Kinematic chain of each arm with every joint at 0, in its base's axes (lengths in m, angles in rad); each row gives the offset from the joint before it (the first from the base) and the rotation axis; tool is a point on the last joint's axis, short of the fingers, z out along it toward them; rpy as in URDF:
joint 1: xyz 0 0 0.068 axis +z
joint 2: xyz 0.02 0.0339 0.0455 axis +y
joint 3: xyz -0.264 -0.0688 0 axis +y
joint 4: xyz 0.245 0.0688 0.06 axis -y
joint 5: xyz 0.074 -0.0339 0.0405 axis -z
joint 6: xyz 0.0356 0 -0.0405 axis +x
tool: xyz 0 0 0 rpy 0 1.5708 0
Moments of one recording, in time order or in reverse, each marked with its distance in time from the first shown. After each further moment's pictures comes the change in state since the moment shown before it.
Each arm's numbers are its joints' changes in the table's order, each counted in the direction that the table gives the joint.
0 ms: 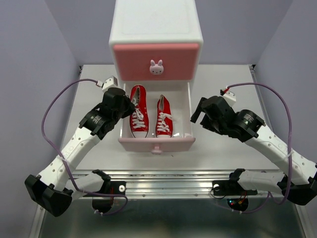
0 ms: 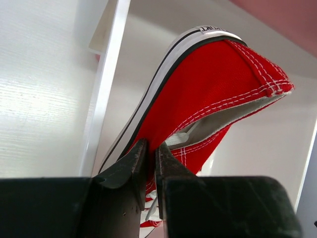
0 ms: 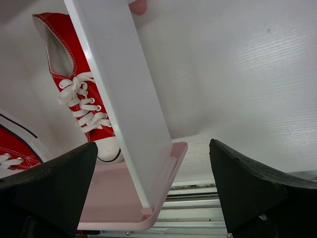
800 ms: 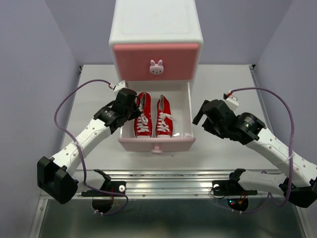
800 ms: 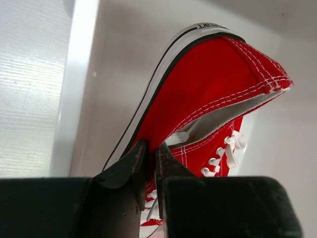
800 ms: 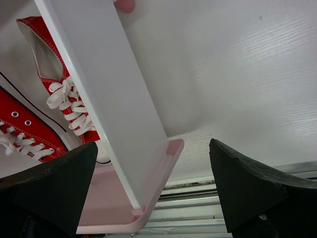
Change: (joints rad) left arm -0.027 0.139 0.046 0.034 0.004 0.014; right arm 0.000 -0.039 0.053 -0.013 0.012 0.077
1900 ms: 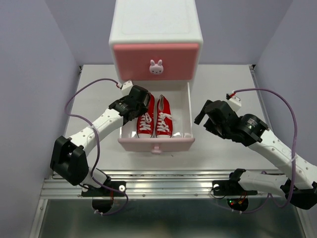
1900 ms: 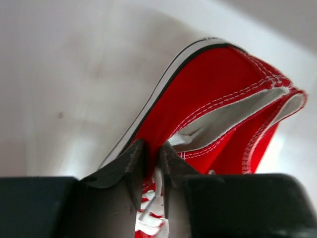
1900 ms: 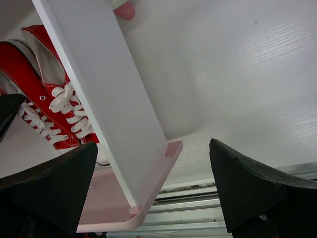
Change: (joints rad) left arm -0.016 0.229 -0.059 0.035 -0.098 -0.093; right arm 0.000 -0.027 0.013 -0.001 0.020 0.014
